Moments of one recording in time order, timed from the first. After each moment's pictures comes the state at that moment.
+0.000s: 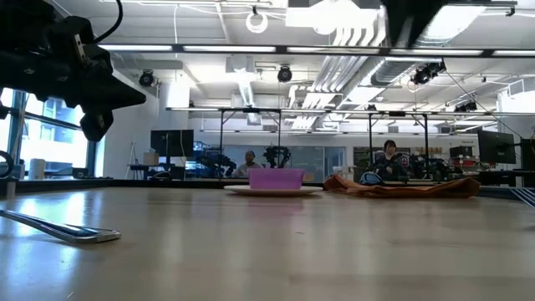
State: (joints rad) left arm 0.31 0.19 0.01 0.01 0.05 -0.62; right arm 0.25 1.56 1.58 -1.56 0.37 1.50
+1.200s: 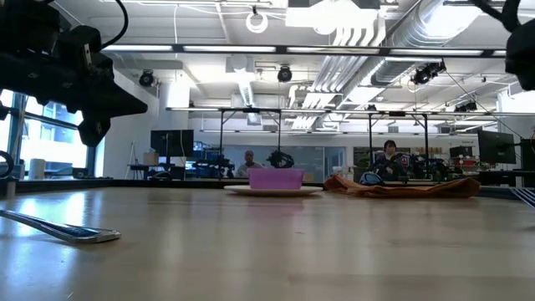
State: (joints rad) left arm 0.31 0.23 0.01 0.01 -0.01 -0.67; right arm 0.76 1.56 0.91 -0.75 0.06 2.20
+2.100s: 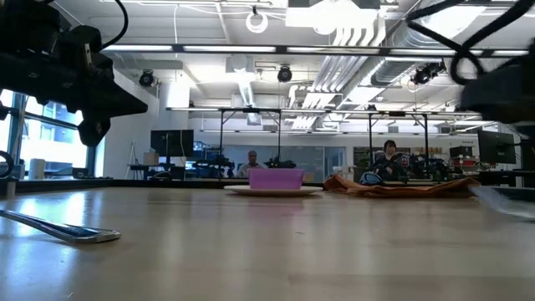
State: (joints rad) left arm 0.31 0.23 0.01 0.01 -0.01 -0.68; right arm 0.65 1.69 0.93 -0.75 0.14 2.08
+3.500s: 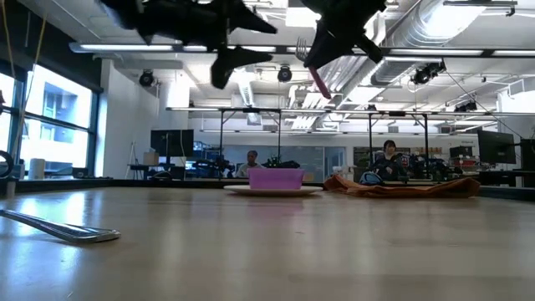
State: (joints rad) left arm 0.34 1.40 0.85 0.34 0.21 -0.58; right arm -0.01 1.46 1.24 -0.55 0.55 0.85
